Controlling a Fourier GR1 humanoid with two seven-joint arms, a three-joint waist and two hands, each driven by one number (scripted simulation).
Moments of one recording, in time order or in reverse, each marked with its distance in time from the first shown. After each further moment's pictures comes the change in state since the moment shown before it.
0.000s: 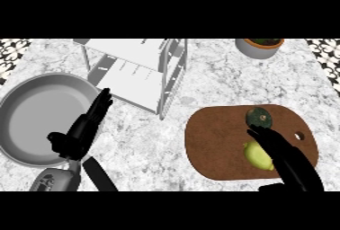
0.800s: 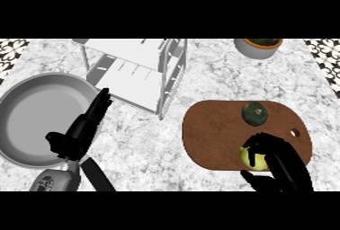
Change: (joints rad) left arm 0.011 -0.030 0.038 -0.026 -0.036 -0.030 0.027; right arm -0.032 0.095 -0.015 0.018 0.000 -0.097 -0.106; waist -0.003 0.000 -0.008
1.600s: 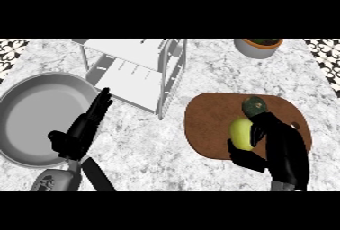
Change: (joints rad) left arm -0.003 -0.010 0.006 -0.002 -0.020 -0.001 0.015; right arm -0.150 0.220 0.042 -0.280 0.154 0.208 0.928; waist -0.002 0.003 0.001
